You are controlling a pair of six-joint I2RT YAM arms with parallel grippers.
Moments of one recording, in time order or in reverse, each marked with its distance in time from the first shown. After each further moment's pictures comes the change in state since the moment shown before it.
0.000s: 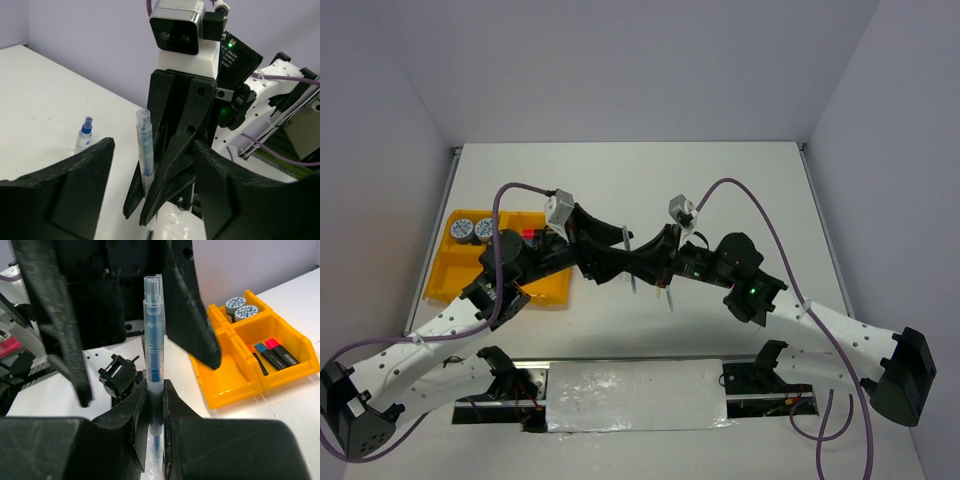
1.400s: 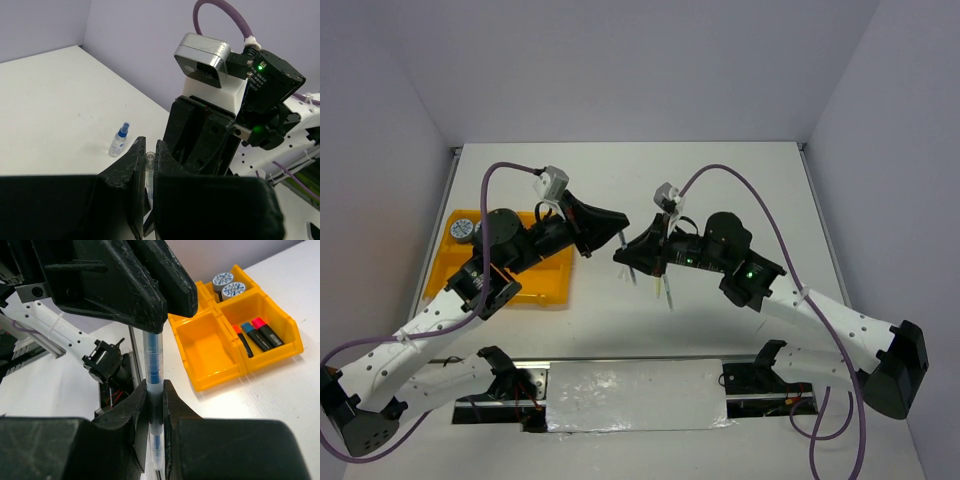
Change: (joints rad) left arm 0.010 0.033 0.203 -0.291 -0.150 0.058; right arm -0.032 0.069 0.134 -0.201 -0.023 -0.072
